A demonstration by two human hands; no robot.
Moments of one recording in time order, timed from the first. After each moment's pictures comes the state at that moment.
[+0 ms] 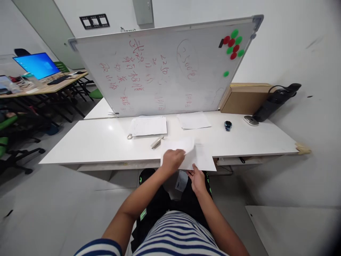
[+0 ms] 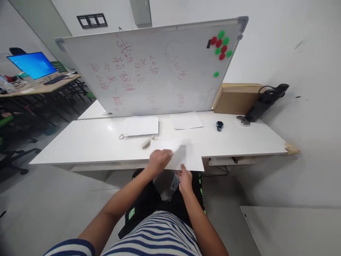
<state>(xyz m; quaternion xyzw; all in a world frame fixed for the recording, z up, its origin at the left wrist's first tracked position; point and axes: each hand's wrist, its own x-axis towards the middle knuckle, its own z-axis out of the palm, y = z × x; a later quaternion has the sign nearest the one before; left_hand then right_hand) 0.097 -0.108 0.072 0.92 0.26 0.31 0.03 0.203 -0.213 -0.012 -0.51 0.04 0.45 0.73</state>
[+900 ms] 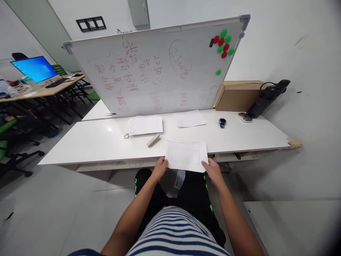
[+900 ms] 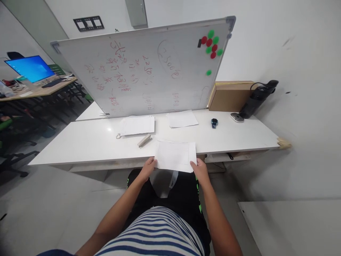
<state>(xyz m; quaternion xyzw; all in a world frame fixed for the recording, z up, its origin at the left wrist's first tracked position) 0.063 -0.132 0.006 0.55 0.53 0.25 0.60 0.319 -0.244 -0.023 -0.69 -0.26 0.37 0.56</state>
